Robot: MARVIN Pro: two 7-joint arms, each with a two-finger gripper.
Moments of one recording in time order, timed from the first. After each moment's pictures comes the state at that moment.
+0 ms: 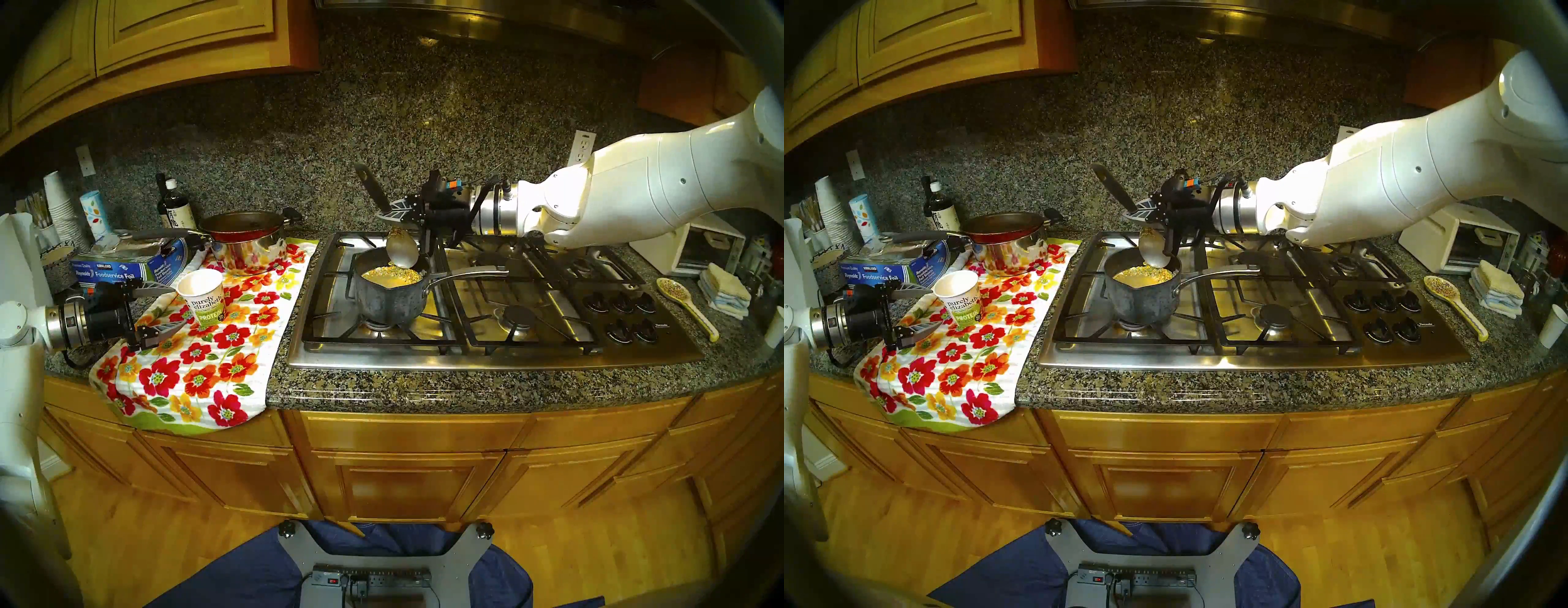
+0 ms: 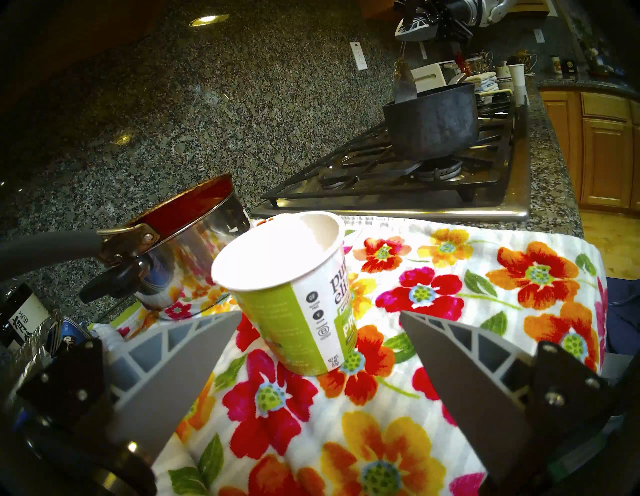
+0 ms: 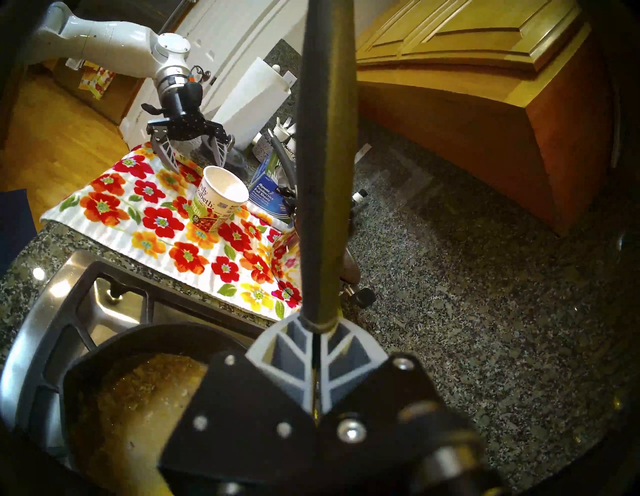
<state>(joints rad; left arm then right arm) 1.34 -0.74 -2.04 -1.10 -0.24 -0.18 -1.49 0.65 -1.18 -1.23 -1.42 1.44 -0.88 0.19</state>
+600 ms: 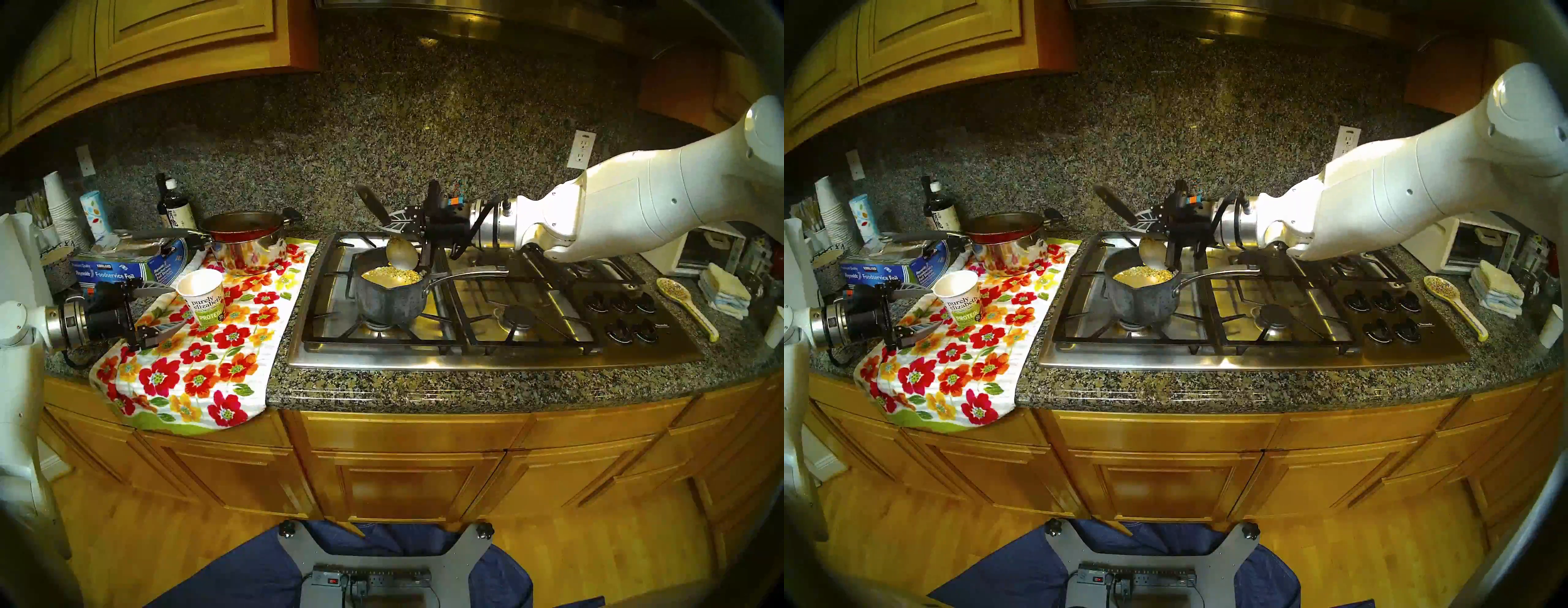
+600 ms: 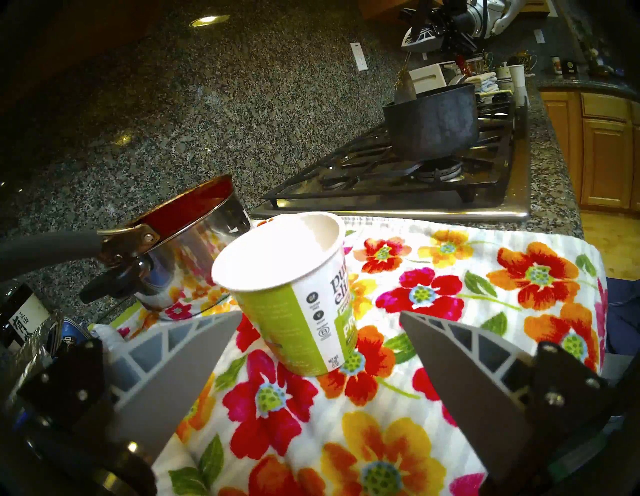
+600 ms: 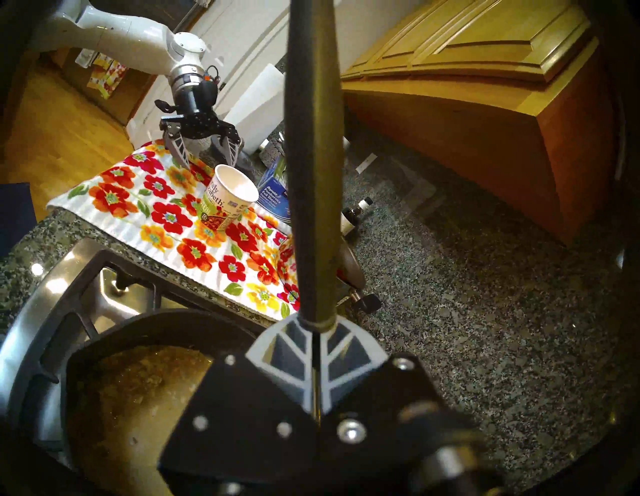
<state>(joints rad) 1.34 -0.74 -2.04 -1.10 -0.24 -0.18 -1.49 0.58 -1.18 -1.23 -1.41 1.34 -0.94 0.11</state>
